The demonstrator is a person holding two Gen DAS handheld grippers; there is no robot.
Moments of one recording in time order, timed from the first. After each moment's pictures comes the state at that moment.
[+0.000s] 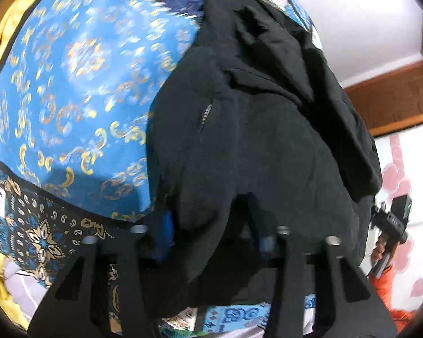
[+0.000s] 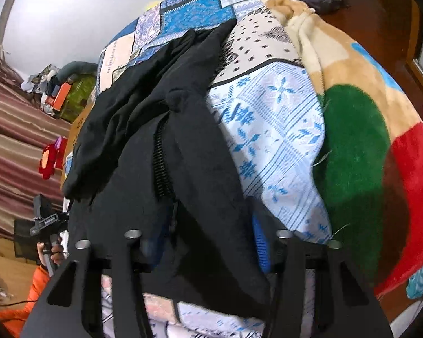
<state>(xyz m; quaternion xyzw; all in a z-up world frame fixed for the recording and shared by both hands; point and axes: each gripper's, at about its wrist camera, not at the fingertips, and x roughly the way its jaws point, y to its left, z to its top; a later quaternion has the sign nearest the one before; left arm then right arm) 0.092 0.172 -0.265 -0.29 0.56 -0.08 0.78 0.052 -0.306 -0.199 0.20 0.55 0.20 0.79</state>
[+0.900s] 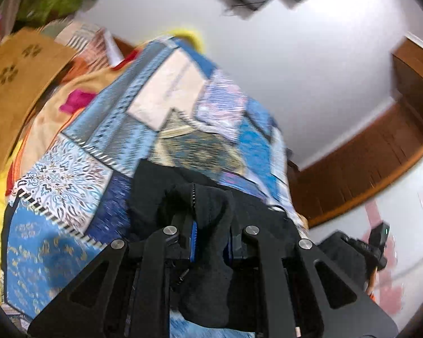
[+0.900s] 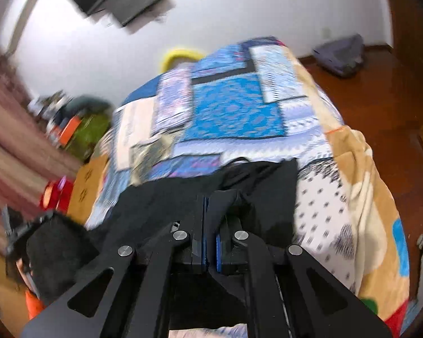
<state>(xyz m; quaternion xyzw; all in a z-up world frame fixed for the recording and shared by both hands) 0.254 0.233 -0.124 -0.34 0.37 -0.05 0.86 0.215 -0.271 -0.106 0.20 0.45 0.19 0.85</state>
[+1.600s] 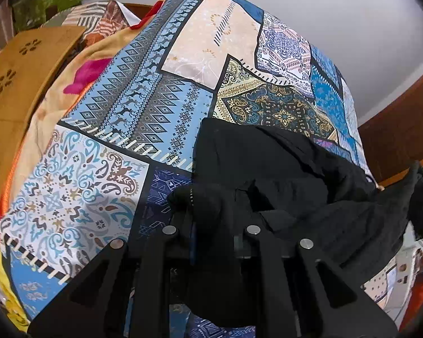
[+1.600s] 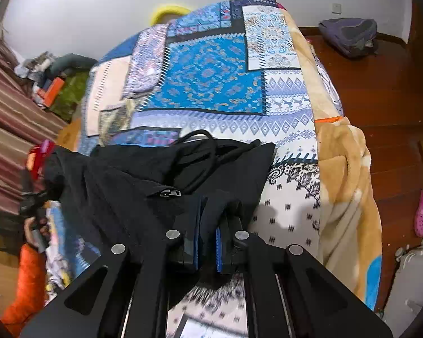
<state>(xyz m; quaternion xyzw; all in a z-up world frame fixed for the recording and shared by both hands) 0.322 0.229 -0.221 -0.21 0.49 0.01 0.85 0.268 -0.300 -0.135 0.12 0.54 0.23 0.80</state>
